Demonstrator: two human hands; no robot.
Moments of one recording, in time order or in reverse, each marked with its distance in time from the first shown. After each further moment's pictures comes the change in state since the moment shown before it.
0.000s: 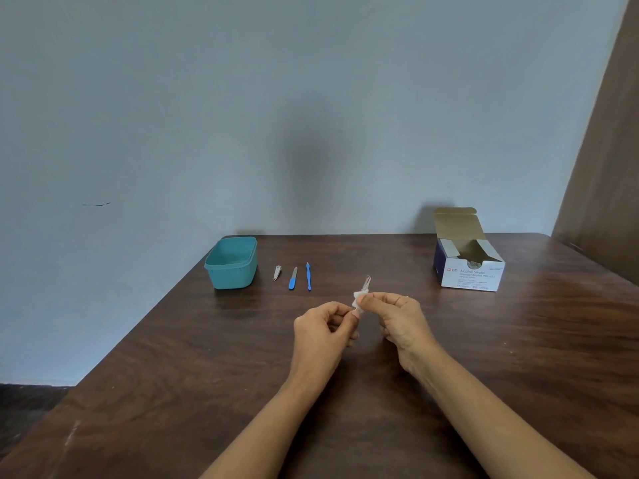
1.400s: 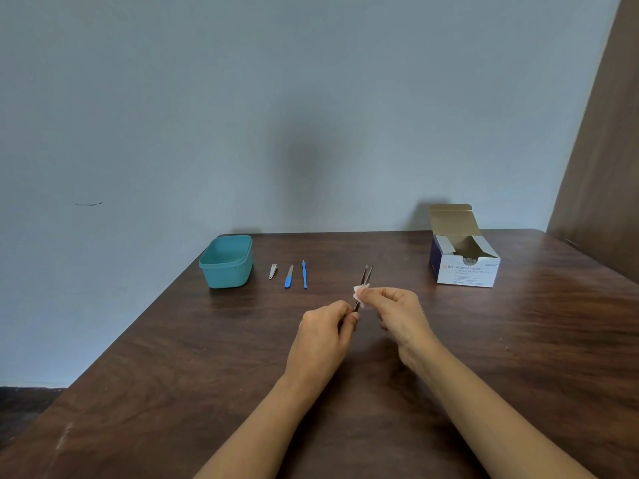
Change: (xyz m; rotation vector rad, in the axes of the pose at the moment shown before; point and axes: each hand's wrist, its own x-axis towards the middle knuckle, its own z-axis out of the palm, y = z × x) left_hand 0.004 -0.008 0.002 0.392 -0.045 0.282; right_hand -0.006 -0.011 0.000 -0.090 0.024 -0.027
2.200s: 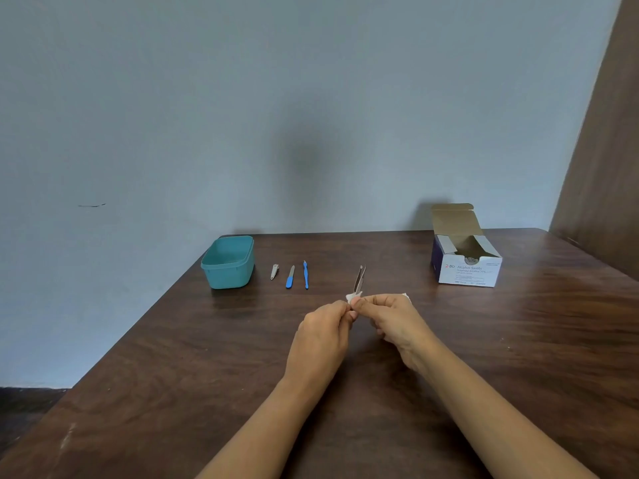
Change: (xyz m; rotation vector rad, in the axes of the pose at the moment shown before) left_hand -0.001 -0.007 0.003 0.089 0.025 0.040; right_hand -0.001 0.004 -0.001 -0.102 -0.199 -0.015
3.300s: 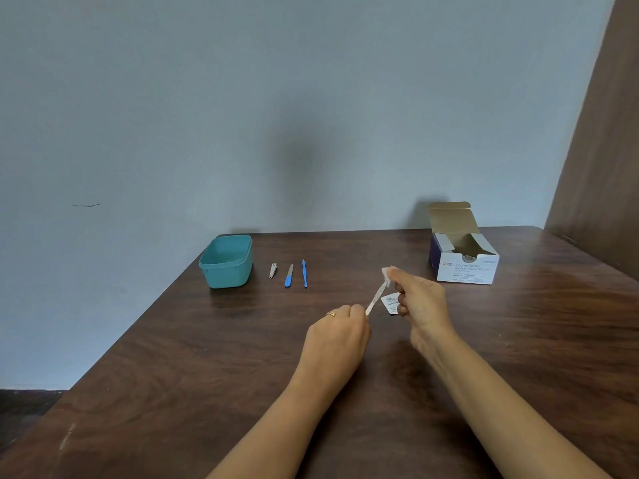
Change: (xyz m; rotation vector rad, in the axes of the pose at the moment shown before) left_hand 0.000 0.017 0.007 0.505 0.013 0.251; right_hand 0.020 -0.003 -0.018 0.379 0.465 0.043
